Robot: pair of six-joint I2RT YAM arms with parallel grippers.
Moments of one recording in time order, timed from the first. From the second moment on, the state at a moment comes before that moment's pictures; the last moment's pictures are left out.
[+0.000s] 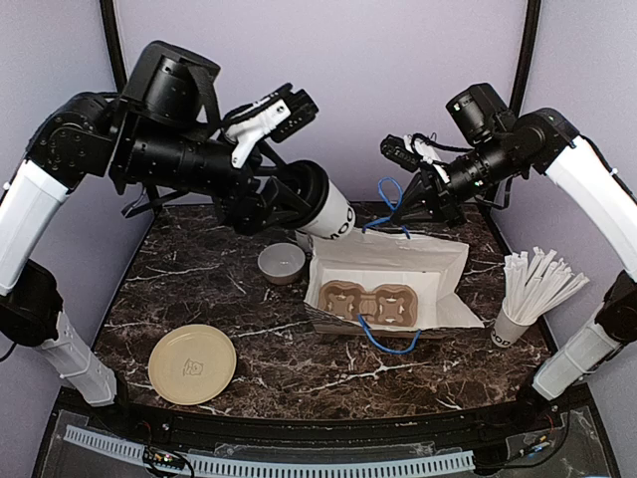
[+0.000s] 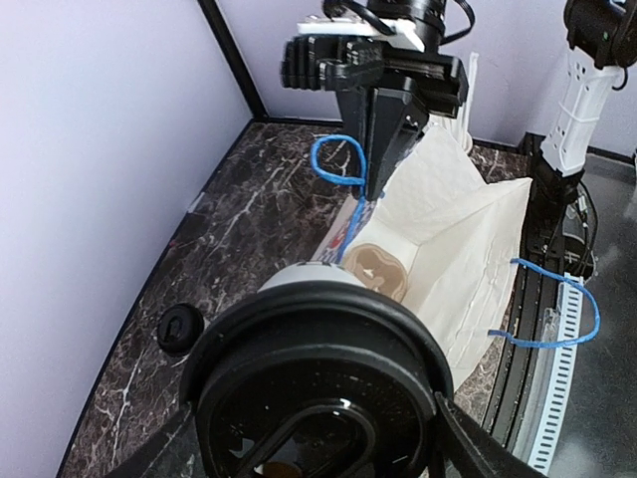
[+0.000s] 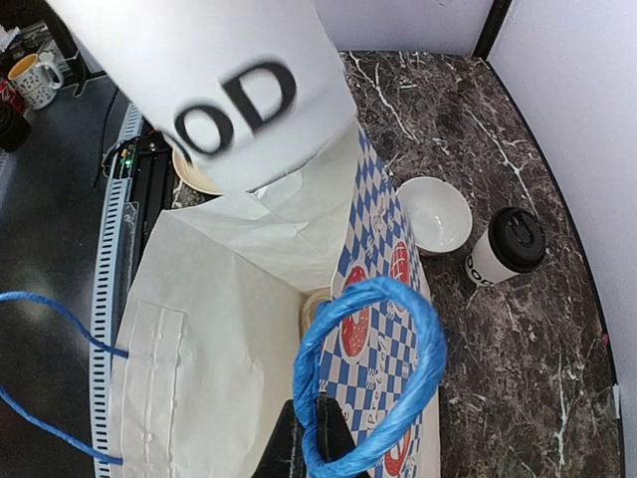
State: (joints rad) left arm -1.19 1.55 2.20 -1.20 -0.20 0.17; right arm 0.68 1.51 1.88 -1.25 -0.57 -0.61
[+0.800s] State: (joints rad) left arm -1.36 1.80 2.02 -1.07 -0.32 0.47; right arm 0.70 1.47 1.78 -1.28 -0.81 -0.67
